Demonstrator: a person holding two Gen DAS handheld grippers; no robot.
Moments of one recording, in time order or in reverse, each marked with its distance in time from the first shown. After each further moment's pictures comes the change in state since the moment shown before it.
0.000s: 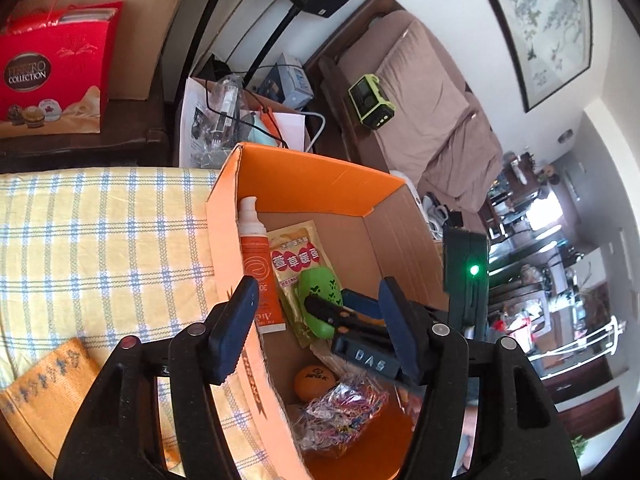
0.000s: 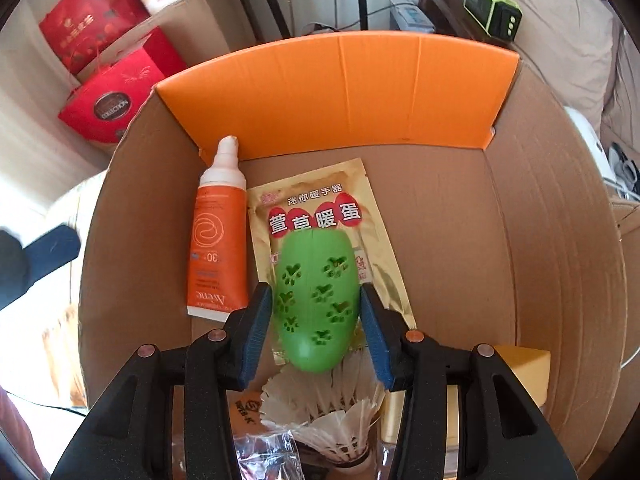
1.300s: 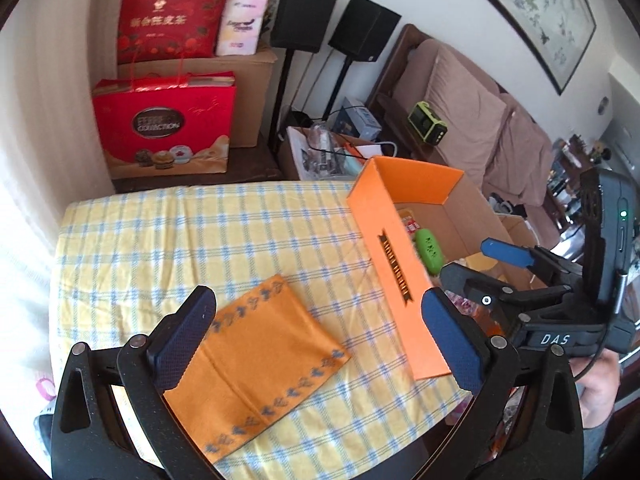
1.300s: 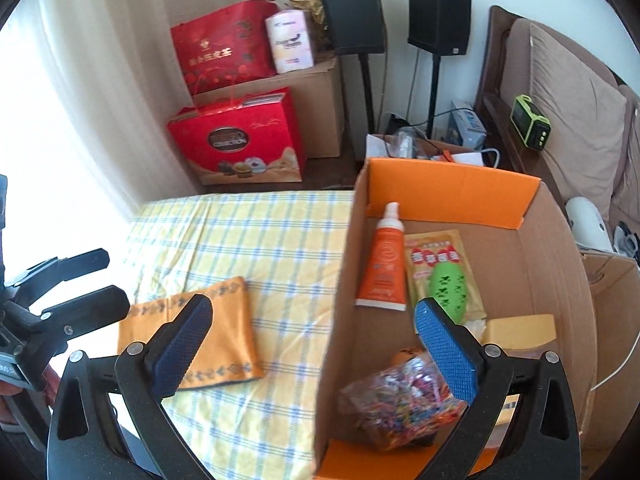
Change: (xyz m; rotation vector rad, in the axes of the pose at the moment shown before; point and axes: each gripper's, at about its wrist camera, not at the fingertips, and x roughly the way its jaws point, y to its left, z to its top) left arm -0.157 0.054 -0.083 0.132 -0.157 0.300; right arm -0.107 0.127 -0.066 -0.212 -0.287 0.074
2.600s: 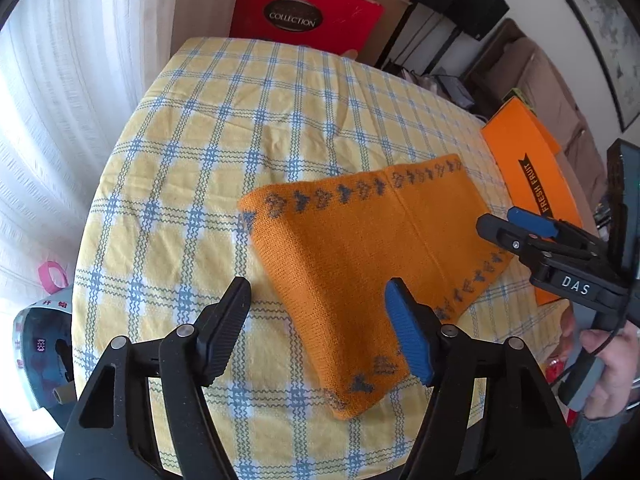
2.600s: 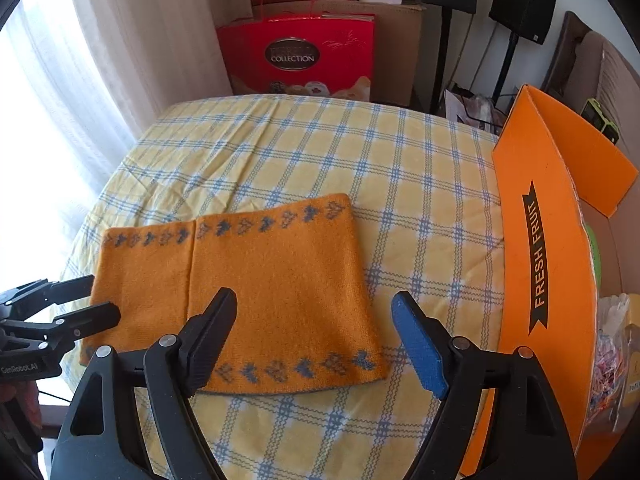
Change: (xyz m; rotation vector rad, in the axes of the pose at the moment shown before) left arm 0.028 0.139 -0.127 -0.227 0.112 0.129; right arm 0.117 0.092 -0.064 -0.156 0.125 0.022
